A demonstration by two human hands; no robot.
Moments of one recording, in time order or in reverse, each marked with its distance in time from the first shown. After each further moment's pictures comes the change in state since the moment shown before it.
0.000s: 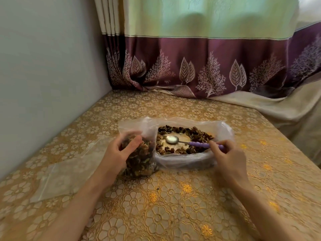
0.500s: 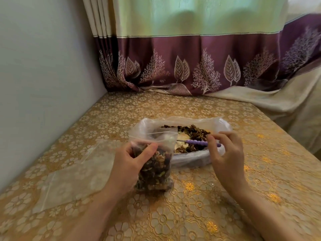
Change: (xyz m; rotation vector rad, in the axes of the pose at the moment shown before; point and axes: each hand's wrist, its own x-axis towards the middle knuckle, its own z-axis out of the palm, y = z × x) left_hand -0.019 0.019 0.027 -0.034 -0.006 0.107; right_hand -0.017 -0.010 0.008 -0.099 0.171 -0.376
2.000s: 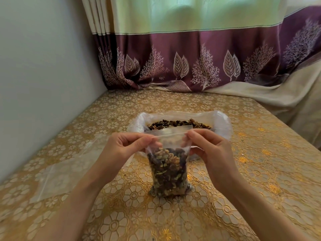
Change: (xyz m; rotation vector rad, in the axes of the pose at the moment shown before) left_hand 0.000 0.019 -0.011 0.032 -0.277 0.060; right_hand -0.011 -0.046 -0.014 0.927 -0.383 0.463
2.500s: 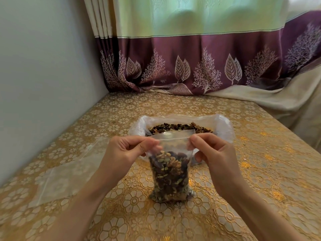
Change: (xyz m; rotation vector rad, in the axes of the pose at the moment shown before) left_hand 0.000 0.000 0.005 0.110 0.115 0.074; right_hand 0.002 0.001 -0.002 -0.078 0.031 -0.048
